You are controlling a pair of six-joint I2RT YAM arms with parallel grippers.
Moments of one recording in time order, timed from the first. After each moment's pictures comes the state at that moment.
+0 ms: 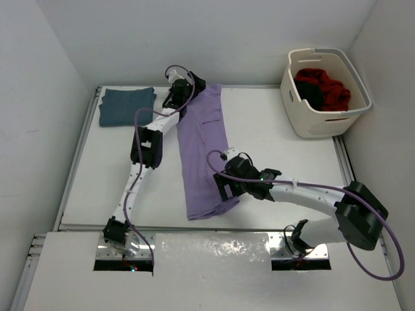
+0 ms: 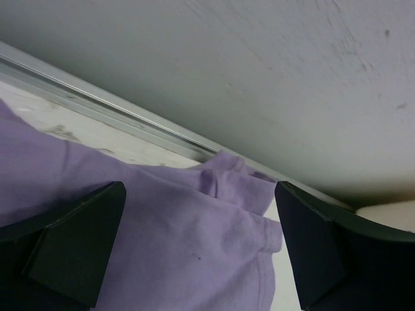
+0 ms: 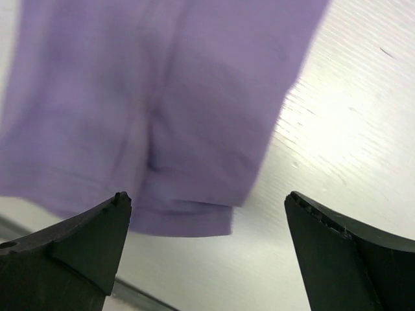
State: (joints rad) left arm -0.28 2.89 2.49 0.21 -0.11 -0.86; right arm 0.90 1.34 0.70 -0.29 0.17 0.35
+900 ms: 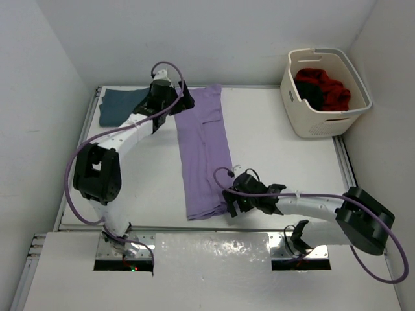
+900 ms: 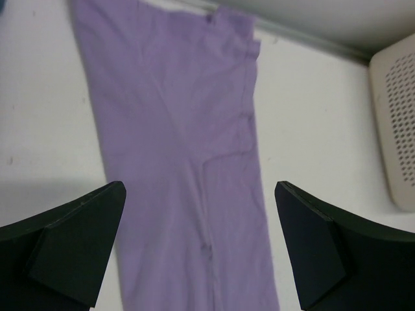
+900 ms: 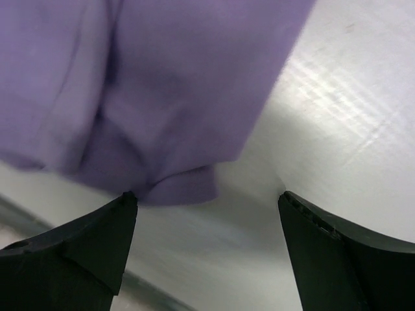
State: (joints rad) left arm -0.32 1.77 1.41 -0.09 -0.09 -0.54; right arm 0.92 1.28 0.43 -0.15 0.15 0.41
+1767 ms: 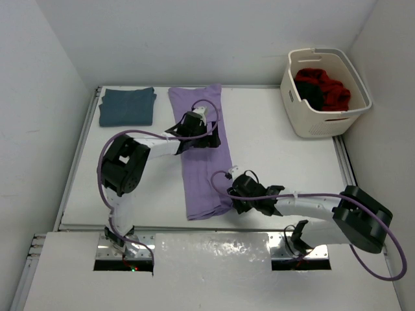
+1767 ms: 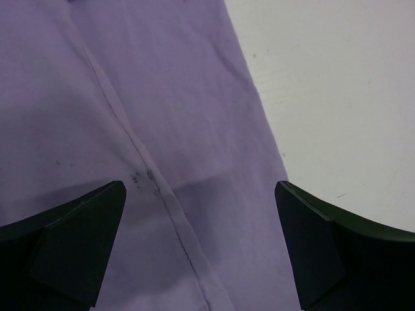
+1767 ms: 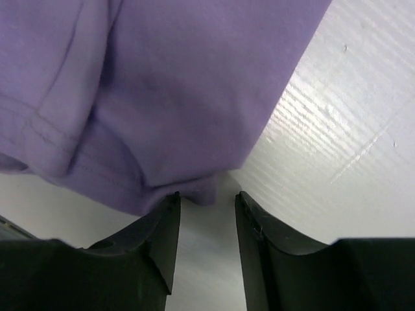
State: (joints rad) left arm -0.54 1.96 1.21 0.06 0.07 -0.45; right arm 0.94 1.28 0.41 -0.11 0.16 0.33
